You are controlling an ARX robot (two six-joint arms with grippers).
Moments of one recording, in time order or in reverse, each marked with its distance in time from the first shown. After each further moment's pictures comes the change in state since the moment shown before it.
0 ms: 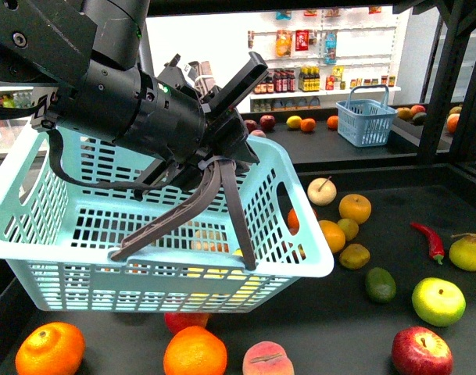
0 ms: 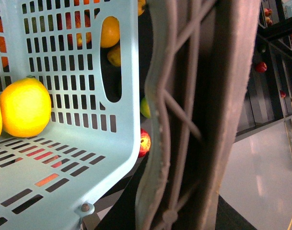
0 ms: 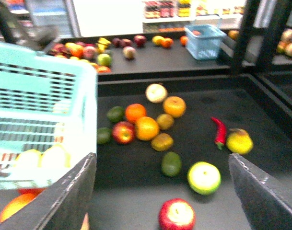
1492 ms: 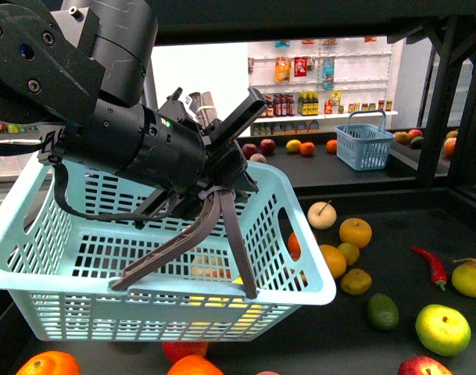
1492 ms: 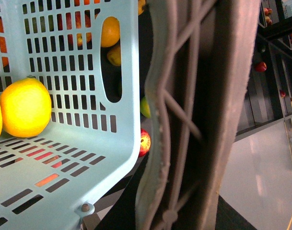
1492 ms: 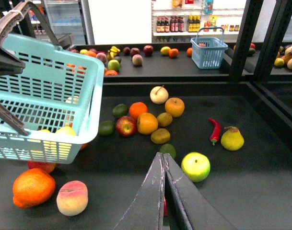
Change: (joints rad) left arm 0.000 0.002 0.000 0.000 -0.002 0.001; right arm -0.192 -0.905 -0.172 -0.678 -0.215 -0.038
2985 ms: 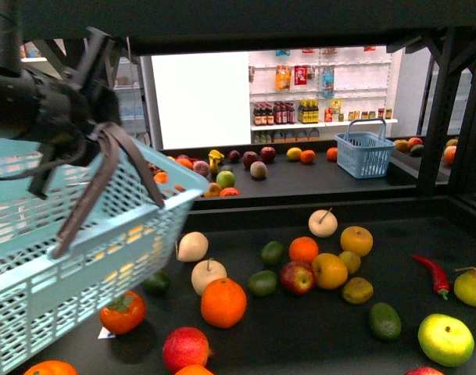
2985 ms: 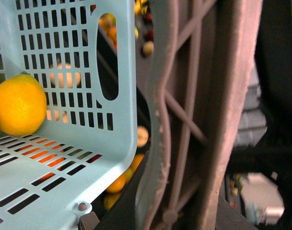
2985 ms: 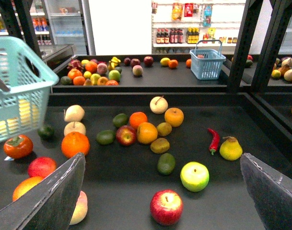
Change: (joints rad) left arm 0.196 -0.106 -0.101 0.325 -0.438 -0.454; right arm 0.000 -0.006 0.000 -0.004 0.001 0.000
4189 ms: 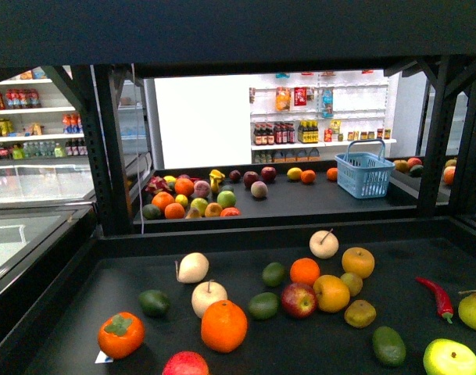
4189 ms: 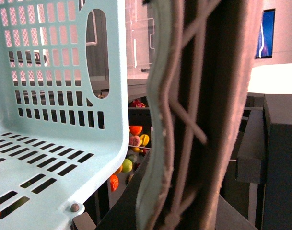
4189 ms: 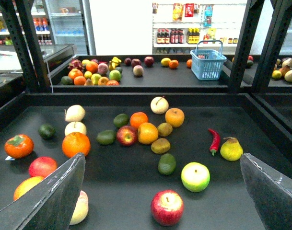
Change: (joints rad) left arm 0.555 0.055 0.114 0.003 0.043 -0.310; right arm 0.000 0.000 0.000 0.000 0.000 0.000
